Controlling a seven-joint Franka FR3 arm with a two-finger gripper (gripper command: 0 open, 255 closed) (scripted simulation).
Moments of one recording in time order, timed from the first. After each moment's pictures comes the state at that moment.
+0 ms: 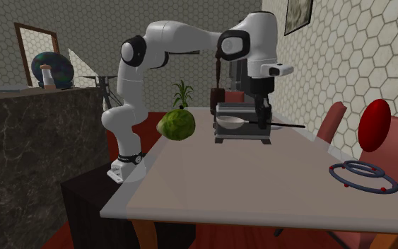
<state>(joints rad) 0.11 0.25 -0.08 -1.51 0.16 1.81 -0.48</state>
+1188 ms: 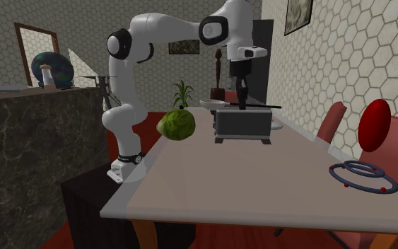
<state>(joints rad) 0.15 -0.02 -0.06 -1.72 0.13 1.77 -0.40</state>
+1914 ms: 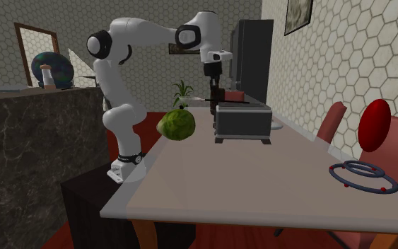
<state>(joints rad) 0.21 -0.42 0.03 -2.13 0.13 1.80 -0.26</state>
